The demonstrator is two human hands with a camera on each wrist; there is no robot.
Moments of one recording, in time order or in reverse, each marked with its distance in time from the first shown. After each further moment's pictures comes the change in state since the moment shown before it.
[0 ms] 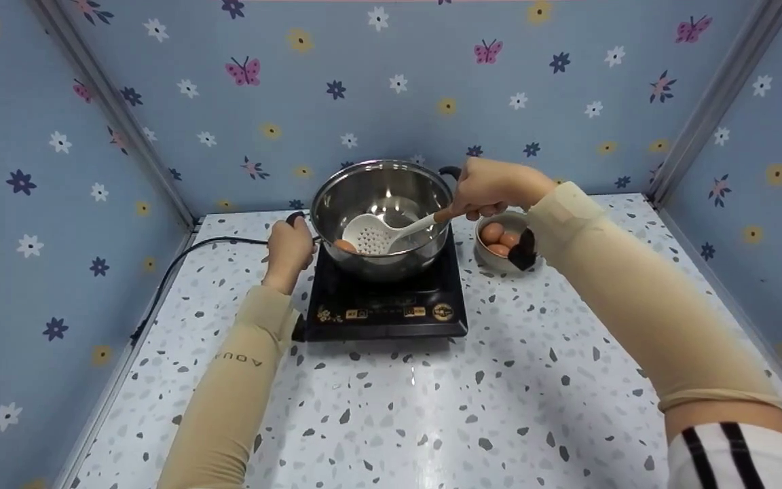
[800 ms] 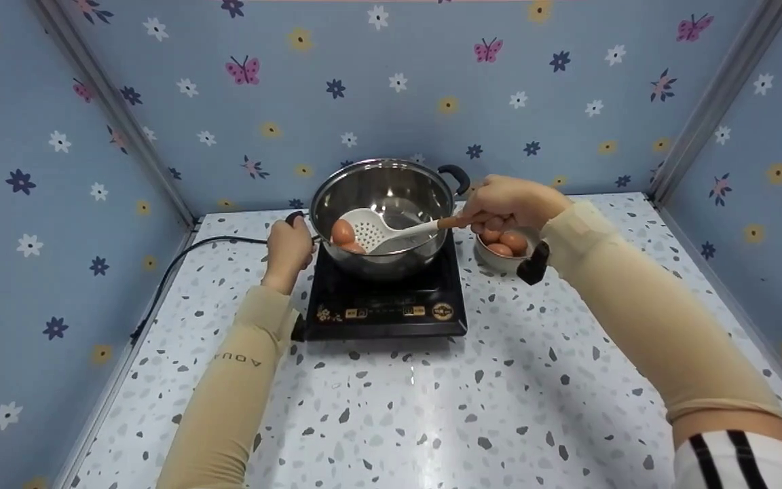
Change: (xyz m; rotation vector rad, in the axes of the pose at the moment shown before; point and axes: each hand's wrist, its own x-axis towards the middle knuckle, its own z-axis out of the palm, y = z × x) left_hand 0.001 -0.001 0.002 -0.021 0.011 -0.005; right_hand -0.001 0.043 0.017 0.483 -0.050 0.020
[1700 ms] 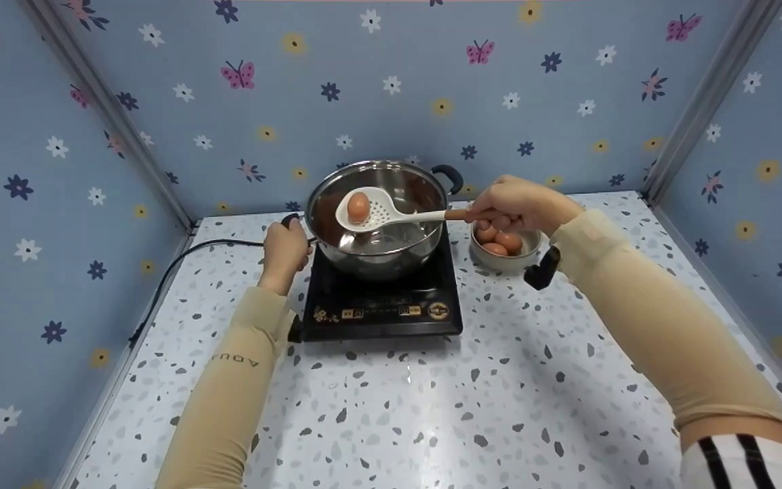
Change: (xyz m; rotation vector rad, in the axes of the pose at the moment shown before) left_hand -0.002 -0.002 -0.003 -0.002 -0.043 0.023; right_hand -0.013 0.015 -0.012 0.122 0.092 0.013
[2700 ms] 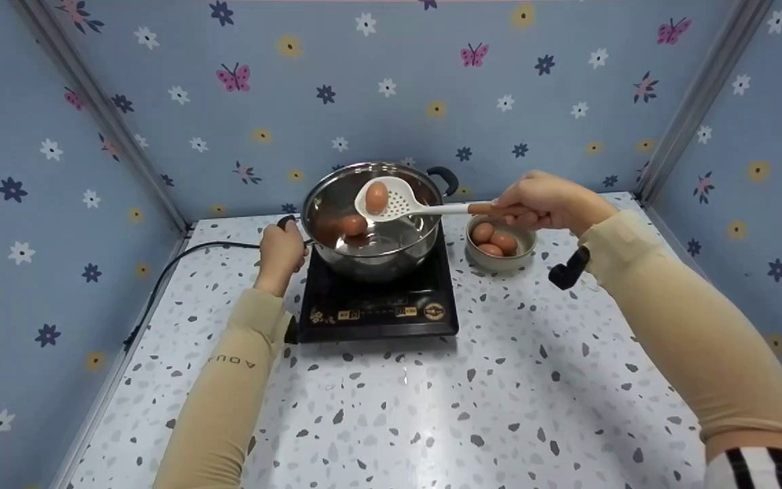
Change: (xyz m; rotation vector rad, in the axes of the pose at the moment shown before) left_hand 0.000 0.001 0.000 0.006 0.005 -0.015; right_hand -0.029 0.010 -0.030 0.031 0.064 0.002
